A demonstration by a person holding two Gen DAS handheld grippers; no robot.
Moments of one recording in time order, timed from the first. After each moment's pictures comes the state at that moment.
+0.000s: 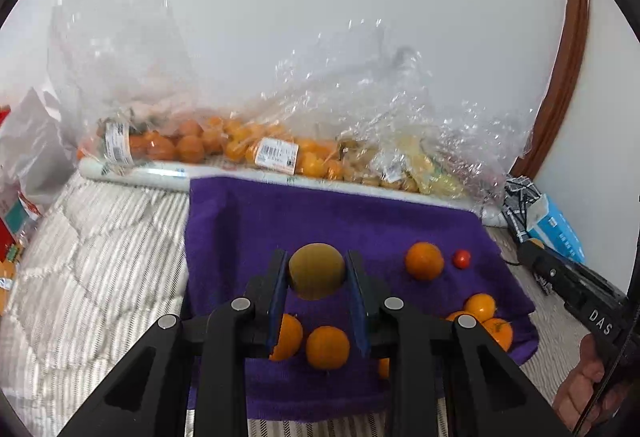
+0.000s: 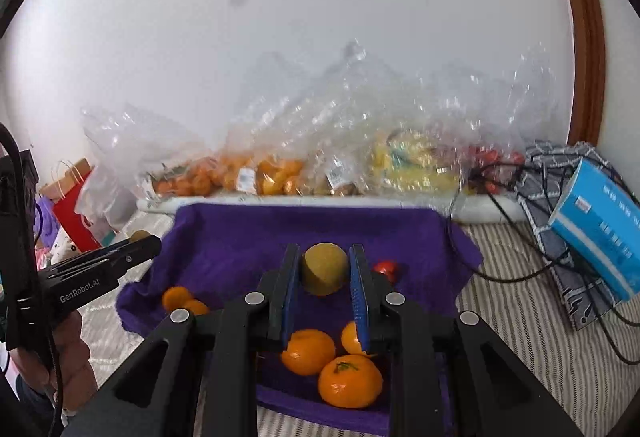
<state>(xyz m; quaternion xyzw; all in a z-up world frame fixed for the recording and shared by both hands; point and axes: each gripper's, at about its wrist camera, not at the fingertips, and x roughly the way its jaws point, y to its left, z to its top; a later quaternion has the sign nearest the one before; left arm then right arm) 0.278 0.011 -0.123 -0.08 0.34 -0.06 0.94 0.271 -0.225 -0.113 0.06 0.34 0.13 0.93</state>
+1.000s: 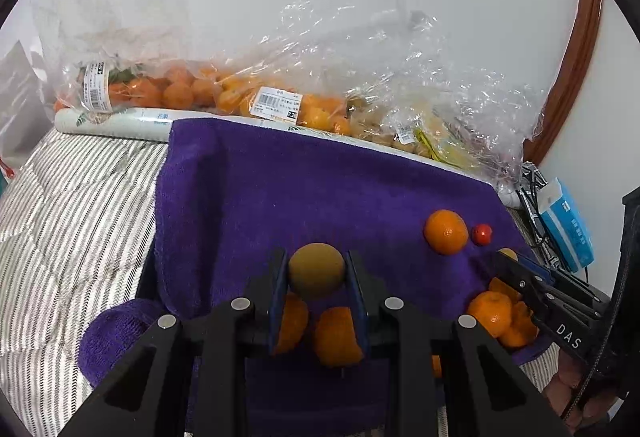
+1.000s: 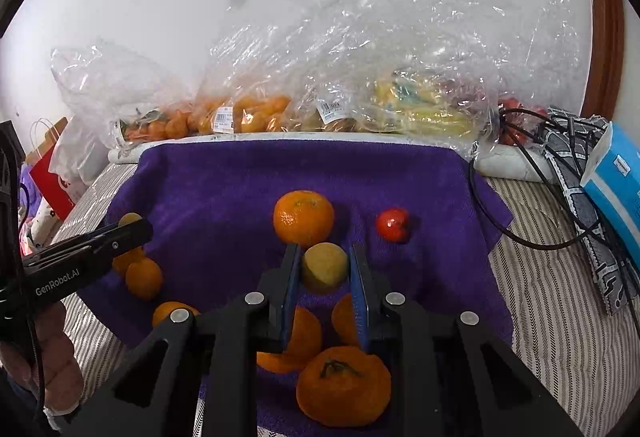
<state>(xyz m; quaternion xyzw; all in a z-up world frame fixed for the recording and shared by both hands) 0.296 0.013 -0.166 -0.10 0.36 -0.07 0.92 0.294 -0.207 -0.175 0.02 0.39 0.12 0.91</state>
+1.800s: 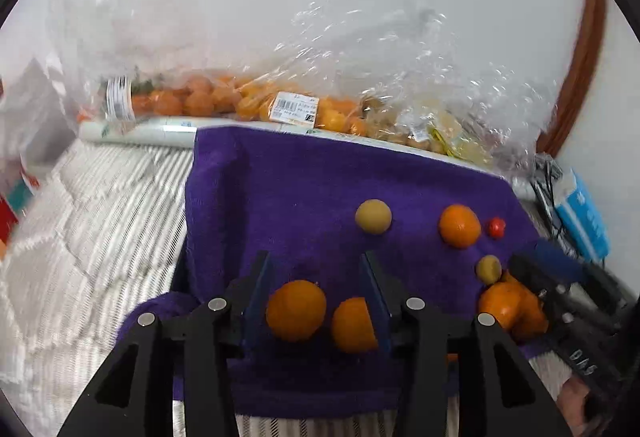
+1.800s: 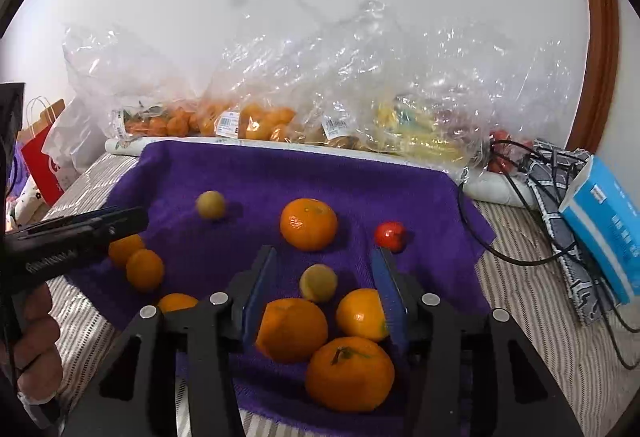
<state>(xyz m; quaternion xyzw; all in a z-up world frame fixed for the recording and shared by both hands) 0.284 0.008 -0.149 -0.06 0.37 -0.04 0.93 0.273 -0.193 -0.160 -0.03 0.36 0.10 0.93</state>
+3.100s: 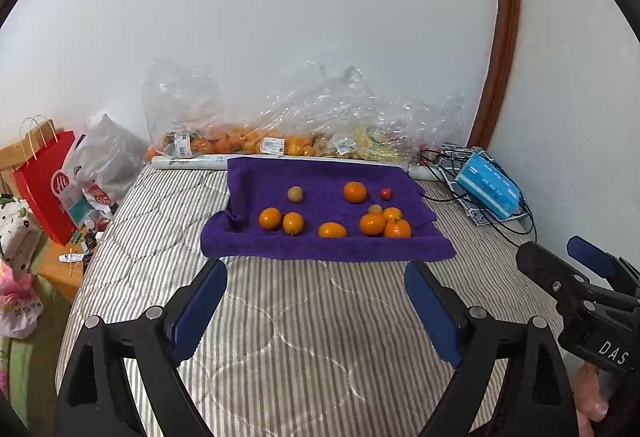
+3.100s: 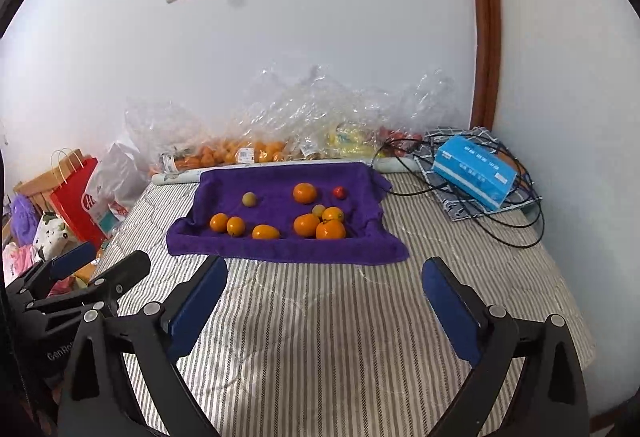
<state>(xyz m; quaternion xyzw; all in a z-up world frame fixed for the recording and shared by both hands) 0.049 -0.038 -0.027 -0.02 0.32 -0.04 0.95 0.045 -0.227 -0.007 0.04 0.34 0.02 0.94</state>
